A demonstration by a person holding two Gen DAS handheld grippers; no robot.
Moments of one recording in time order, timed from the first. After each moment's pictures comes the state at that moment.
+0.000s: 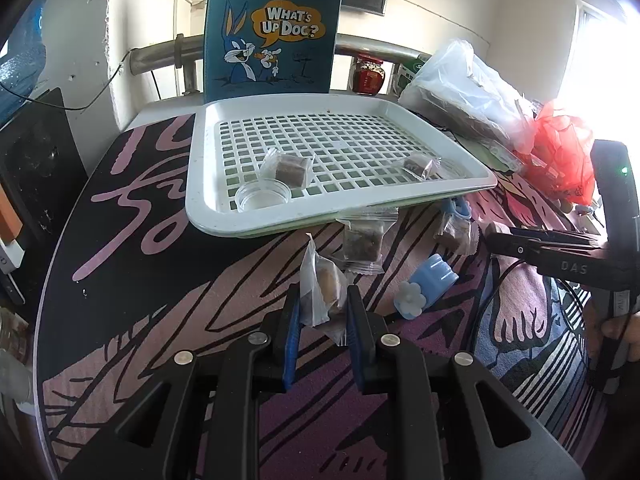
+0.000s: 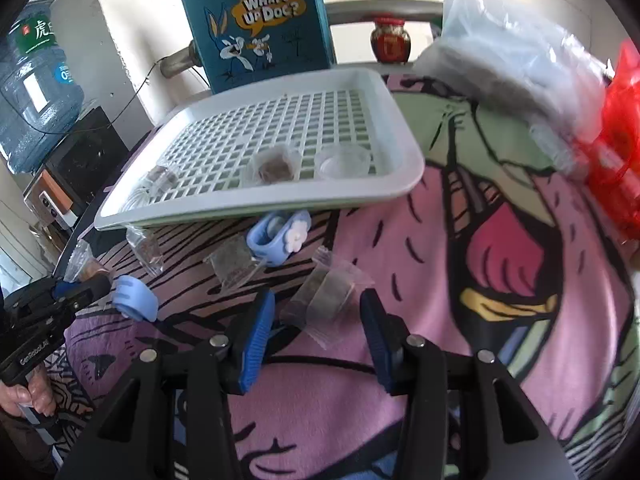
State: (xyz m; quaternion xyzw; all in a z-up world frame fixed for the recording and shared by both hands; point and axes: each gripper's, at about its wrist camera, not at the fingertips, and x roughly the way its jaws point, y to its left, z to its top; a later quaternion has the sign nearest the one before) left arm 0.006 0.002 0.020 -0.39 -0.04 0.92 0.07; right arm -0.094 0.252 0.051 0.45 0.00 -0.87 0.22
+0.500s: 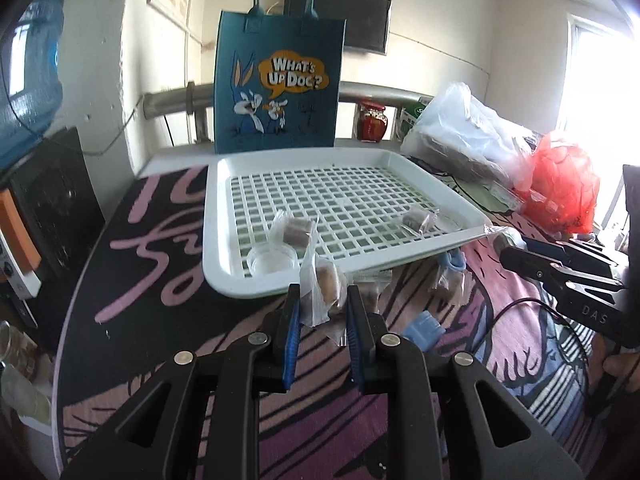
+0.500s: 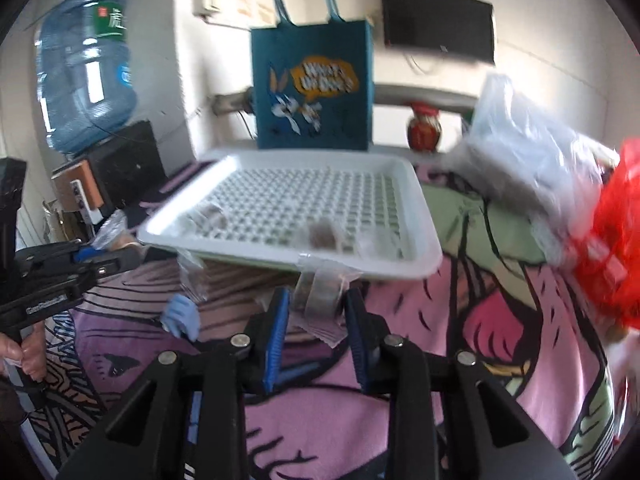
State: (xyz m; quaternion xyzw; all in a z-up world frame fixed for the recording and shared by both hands) left arm 0.007 0.004 0.045 -0.31 -0.02 0.95 0.05; right arm -0.051 0.237 0.091 0.30 0.06 -0.92 0.26
